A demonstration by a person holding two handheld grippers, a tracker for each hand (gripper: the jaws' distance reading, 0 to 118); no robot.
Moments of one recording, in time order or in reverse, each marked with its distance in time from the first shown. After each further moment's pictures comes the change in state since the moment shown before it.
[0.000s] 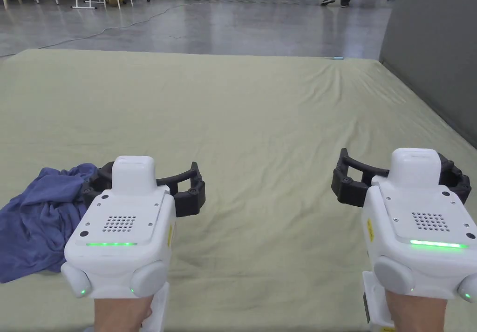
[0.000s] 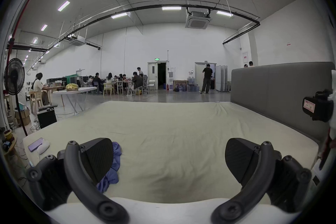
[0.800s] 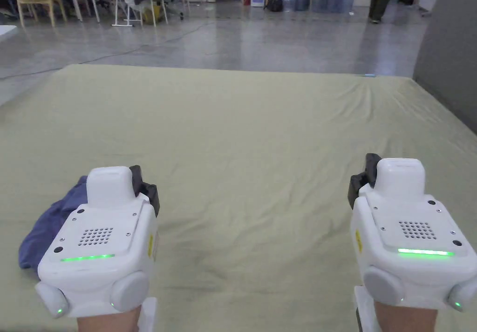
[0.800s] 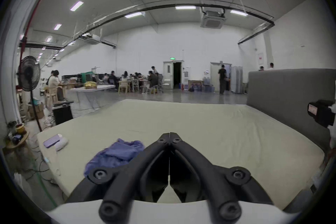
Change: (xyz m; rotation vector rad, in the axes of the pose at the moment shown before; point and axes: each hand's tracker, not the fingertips) left arm -0.056 0.021 0.030 0.009 0.202 0.046; right arm -0.060 0.012 -0.009 -0.015 0.153 -0.029
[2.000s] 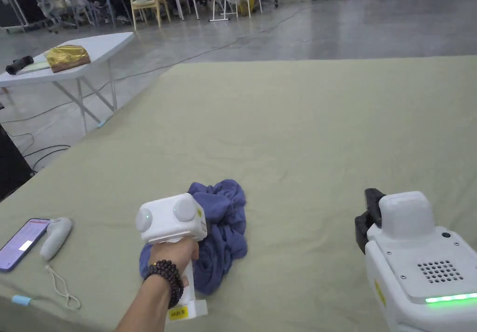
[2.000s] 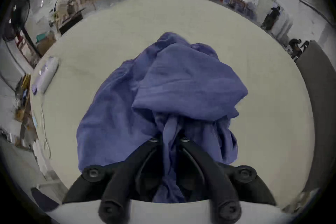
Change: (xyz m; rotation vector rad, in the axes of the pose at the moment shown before) left arm -0.153 -0.090 -0.263 -0.938 0.155 0.124; right arm -0.153 -0.038 -0.059 -0.149 0.336 0.044
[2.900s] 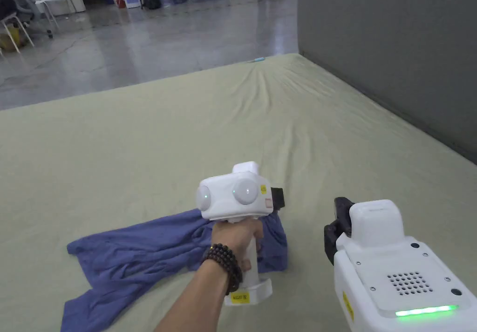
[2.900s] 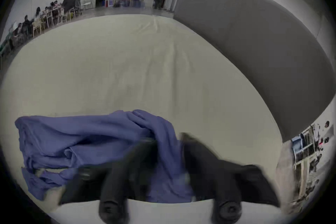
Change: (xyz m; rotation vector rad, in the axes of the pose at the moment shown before) left arm 0.533 -0.097 0.061 0.049 -0.670 -0.563; right arm 0.240 -0.030 0.107 -0.060 -0.535 -0.160
